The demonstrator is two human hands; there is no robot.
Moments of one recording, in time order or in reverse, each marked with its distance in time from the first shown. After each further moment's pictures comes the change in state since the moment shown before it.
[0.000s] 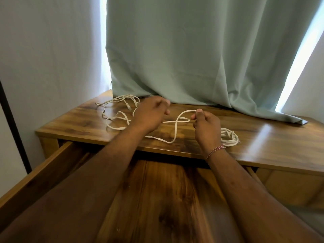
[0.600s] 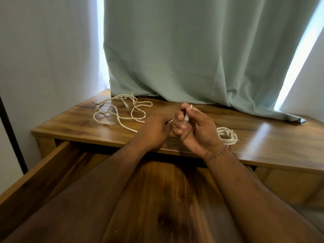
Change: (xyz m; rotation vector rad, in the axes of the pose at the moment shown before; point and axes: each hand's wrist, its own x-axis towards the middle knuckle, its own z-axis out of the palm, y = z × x) left_hand -0.011 -0.035 0.030 0.267 -0.157 0.254; right_hand -0.025 -0.032 -0.002 1.018 -0.762 0.285
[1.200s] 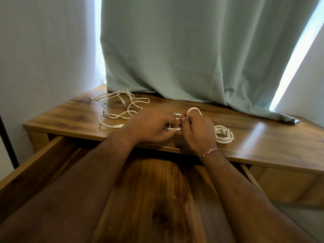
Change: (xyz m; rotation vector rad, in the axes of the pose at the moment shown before) left_hand 0.005 0.007 -0.025 0.396 -0.092 0.434; right_hand -0.001 0.006 -0.046 -1.788 0.434 -0.482
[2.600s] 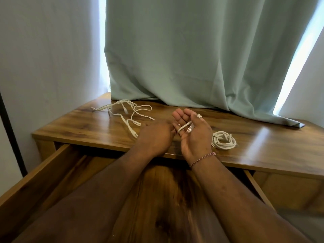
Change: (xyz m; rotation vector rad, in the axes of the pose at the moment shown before) left_hand 0.006 0.021 0.029 0.098 -0.083 -0.488; right_hand 0.009 -0.059 0.001 1.542 0.181 0.796
